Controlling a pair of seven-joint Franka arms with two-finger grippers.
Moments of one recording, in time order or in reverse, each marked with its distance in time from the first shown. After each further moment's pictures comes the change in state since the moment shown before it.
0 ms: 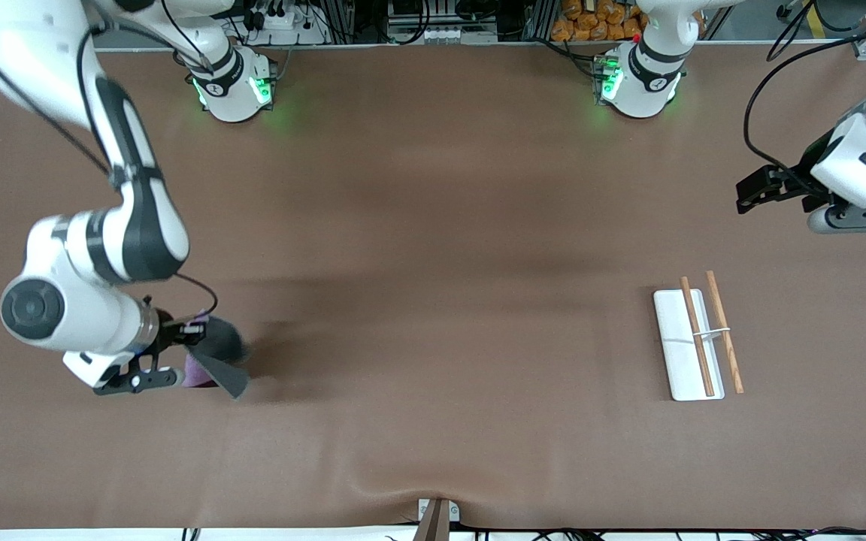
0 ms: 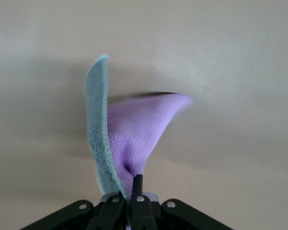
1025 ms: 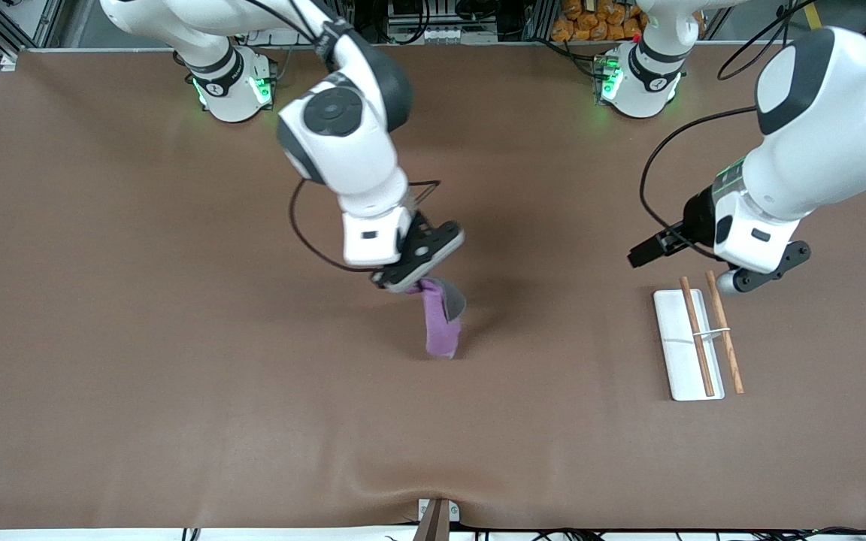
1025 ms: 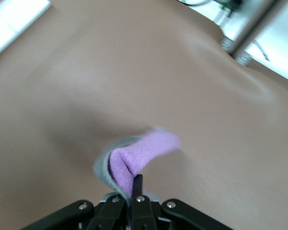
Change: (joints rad) left arm -0.036 0.188 -0.148 0.047 -0.181 0.202 -0.621; right arm 0.533 0.005 0.037 0.037 -0.005 0.417 0.001
